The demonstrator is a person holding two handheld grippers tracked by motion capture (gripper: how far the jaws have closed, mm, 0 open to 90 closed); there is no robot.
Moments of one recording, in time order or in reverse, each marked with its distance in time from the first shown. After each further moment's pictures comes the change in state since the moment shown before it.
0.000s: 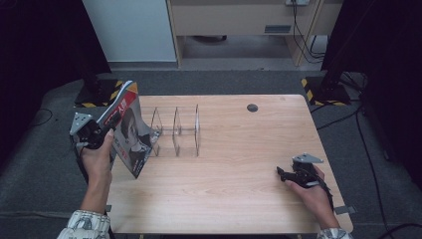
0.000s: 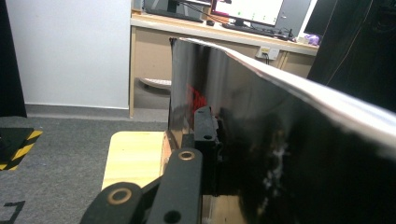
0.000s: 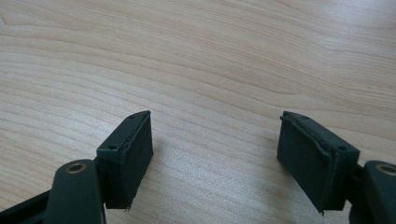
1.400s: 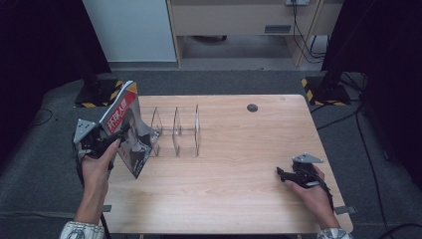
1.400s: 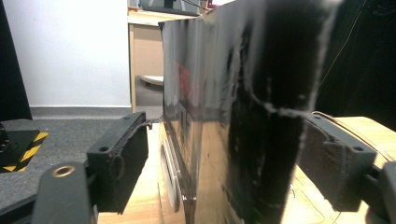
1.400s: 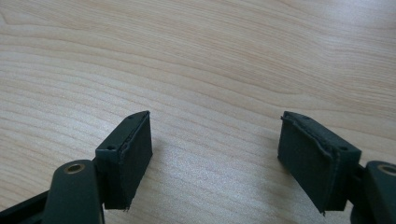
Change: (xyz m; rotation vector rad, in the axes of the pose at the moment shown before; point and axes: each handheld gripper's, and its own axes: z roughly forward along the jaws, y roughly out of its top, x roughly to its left) left arm -0.009 -0.013 -0.012 0.018 -0.001 0.047; right arm 0.000 0.000 0.000 0.001 0.003 -0.003
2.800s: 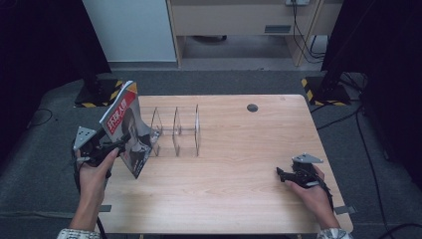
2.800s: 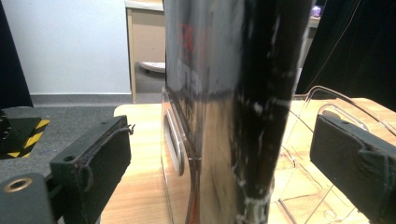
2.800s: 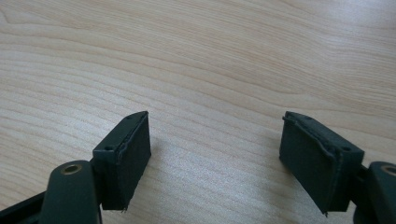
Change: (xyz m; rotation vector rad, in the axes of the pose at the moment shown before) left arm 0.004 -0.018 -0.012 0.056 -0.002 0.012; right arm 0.000 0.000 0.000 0.001 0.003 -0.004
